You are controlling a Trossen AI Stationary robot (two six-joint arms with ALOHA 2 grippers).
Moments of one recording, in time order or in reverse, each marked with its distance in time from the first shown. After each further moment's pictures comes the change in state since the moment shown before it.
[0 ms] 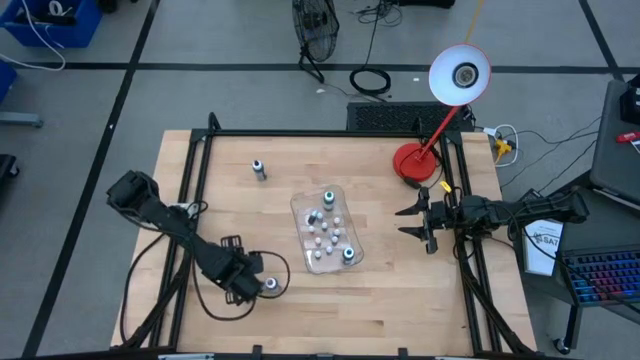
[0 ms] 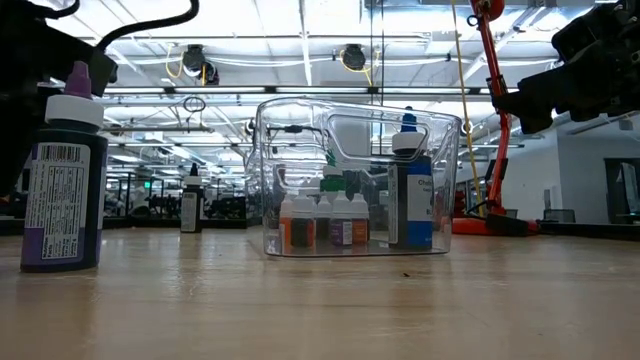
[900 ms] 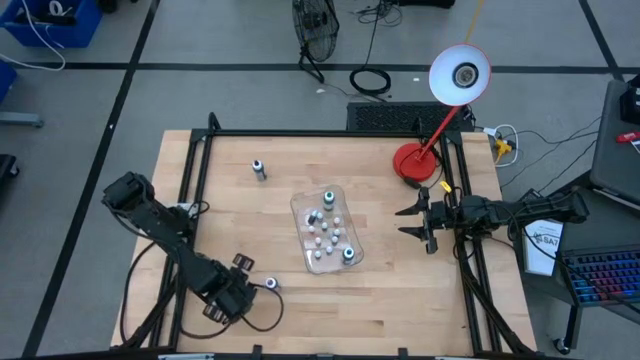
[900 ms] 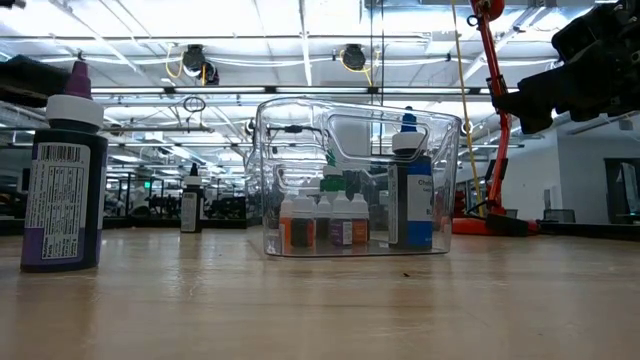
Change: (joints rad) left arm -0.155 -0.011 0.001 0.168 0.032 0.505; right arm 0.000 0.000 0.000 0.000 0.000 0.000
